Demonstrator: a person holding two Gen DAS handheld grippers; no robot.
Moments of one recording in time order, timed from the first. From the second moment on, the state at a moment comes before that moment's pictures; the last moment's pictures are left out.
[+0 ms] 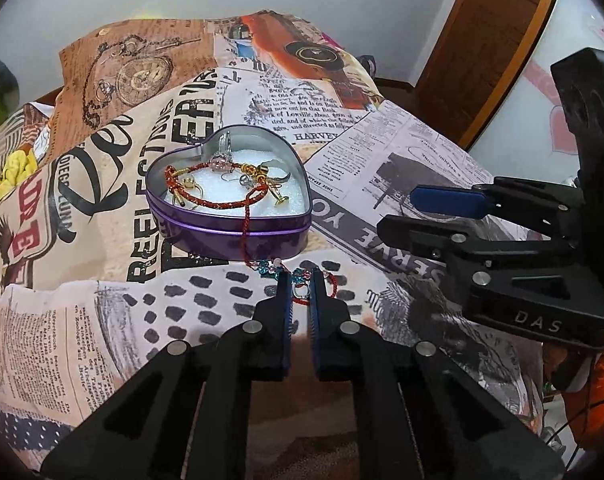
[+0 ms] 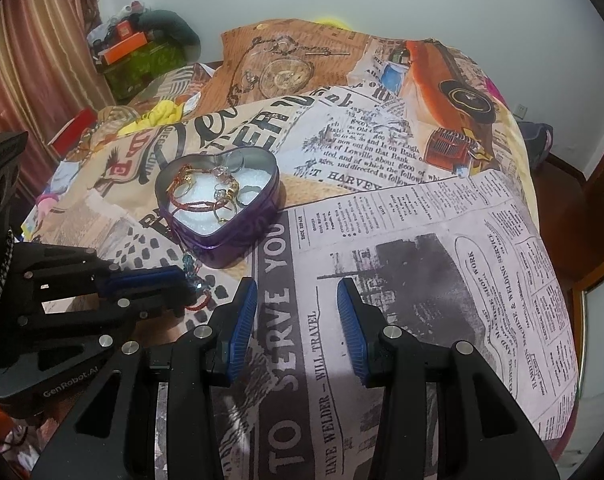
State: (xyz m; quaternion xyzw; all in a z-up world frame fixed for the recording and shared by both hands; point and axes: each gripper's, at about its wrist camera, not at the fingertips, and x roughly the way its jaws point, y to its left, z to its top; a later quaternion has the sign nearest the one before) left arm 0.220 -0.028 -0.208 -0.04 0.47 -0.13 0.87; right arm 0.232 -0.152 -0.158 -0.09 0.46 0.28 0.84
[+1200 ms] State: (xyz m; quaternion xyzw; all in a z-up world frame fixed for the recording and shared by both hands) left arm 0.190 0.027 -0.182 -0.08 0.43 -0.09 0.90; right arm 0.213 -0.089 -0.166 -0.16 0.46 0.36 0.80
